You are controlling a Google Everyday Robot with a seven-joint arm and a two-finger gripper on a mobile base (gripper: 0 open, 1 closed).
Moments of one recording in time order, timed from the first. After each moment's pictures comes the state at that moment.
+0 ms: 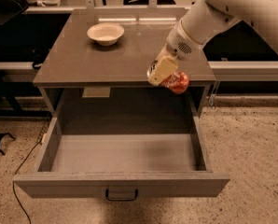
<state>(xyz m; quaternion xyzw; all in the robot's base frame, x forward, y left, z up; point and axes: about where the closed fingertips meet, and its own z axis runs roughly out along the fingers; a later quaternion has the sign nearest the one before) 0.608 -0.061 0.882 -0.58 0.77 0.13 0.25</state>
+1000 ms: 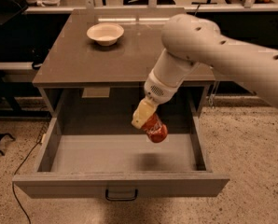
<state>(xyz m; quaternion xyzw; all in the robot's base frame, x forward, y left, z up) 0.537 -0.022 0.773 -0.51 0.84 0.16 0.11</state>
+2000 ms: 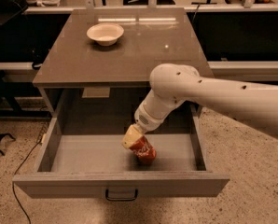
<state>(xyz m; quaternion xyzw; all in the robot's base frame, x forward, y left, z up) 0.528 0.008 0.669 -0.43 0.88 0.18 0.10</state>
